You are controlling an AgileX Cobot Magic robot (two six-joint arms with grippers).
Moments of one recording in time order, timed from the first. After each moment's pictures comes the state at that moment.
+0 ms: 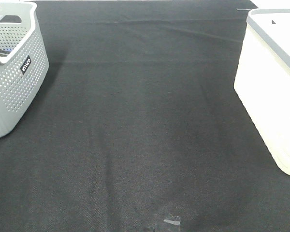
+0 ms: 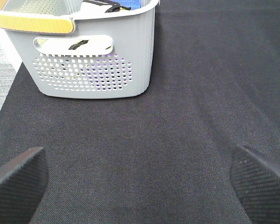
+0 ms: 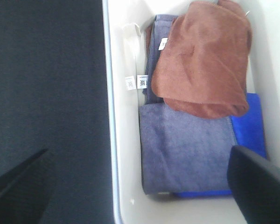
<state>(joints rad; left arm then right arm) 0.08 0.00 -0.50 -0.06 1.05 0.06 0.00 1.29 -1.41 0.02 1.14 -0.01</state>
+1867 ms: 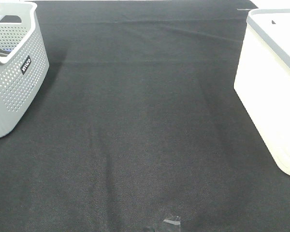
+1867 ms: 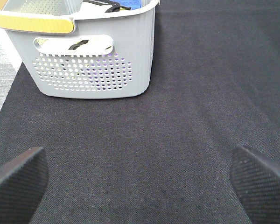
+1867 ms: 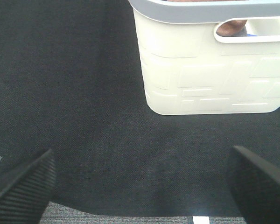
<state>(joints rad) 0.08 0.00 -0.50 -0.06 1.05 0.06 0.00 0.00 -0.46 0.03 1.12 -0.06</state>
